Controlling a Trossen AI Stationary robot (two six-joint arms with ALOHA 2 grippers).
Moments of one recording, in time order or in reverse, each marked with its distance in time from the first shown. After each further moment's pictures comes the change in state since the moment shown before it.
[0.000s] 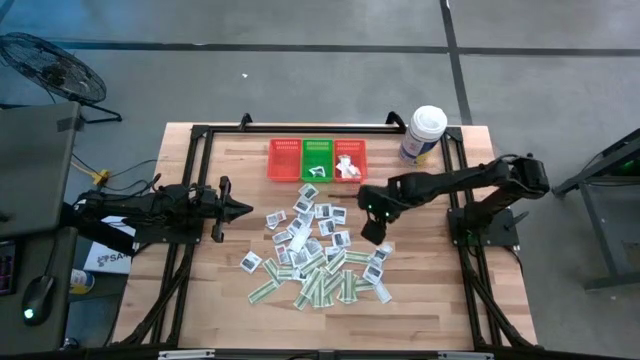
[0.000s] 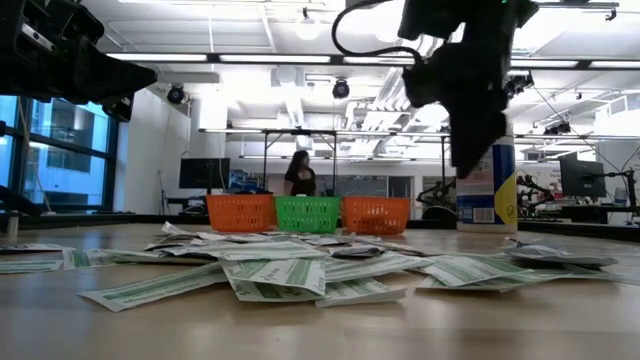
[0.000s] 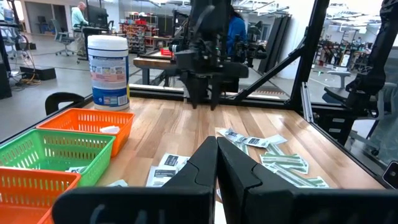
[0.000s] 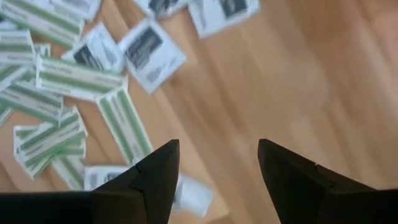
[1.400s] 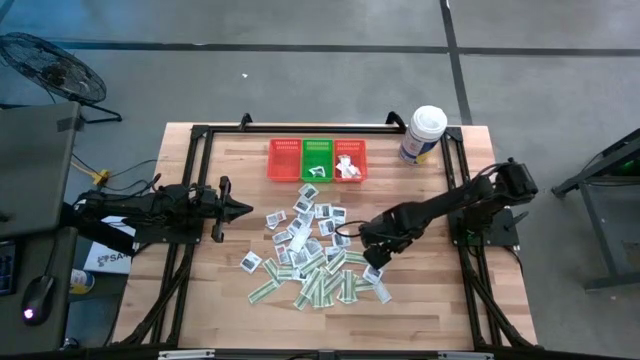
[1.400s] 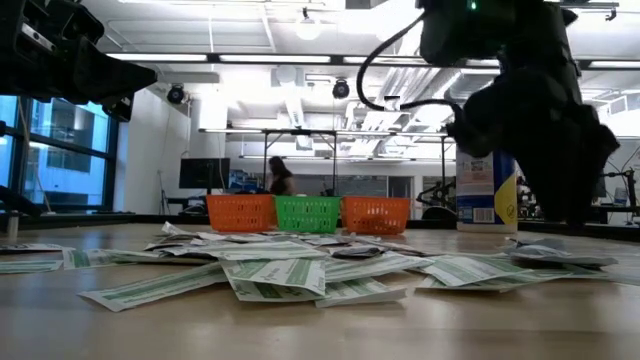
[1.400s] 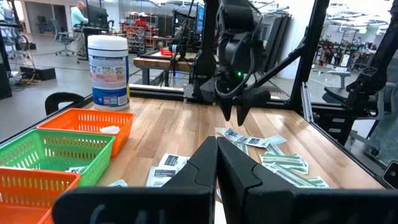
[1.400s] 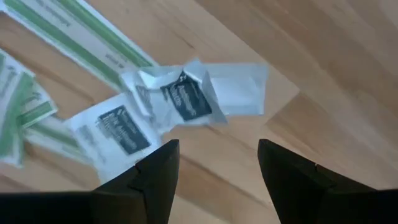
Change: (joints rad) left arm 0.000 0.000 0.000 0.000 0.000 0.000; right arm 0.215 0.122 -0.081 0.002 -0.128 0.592
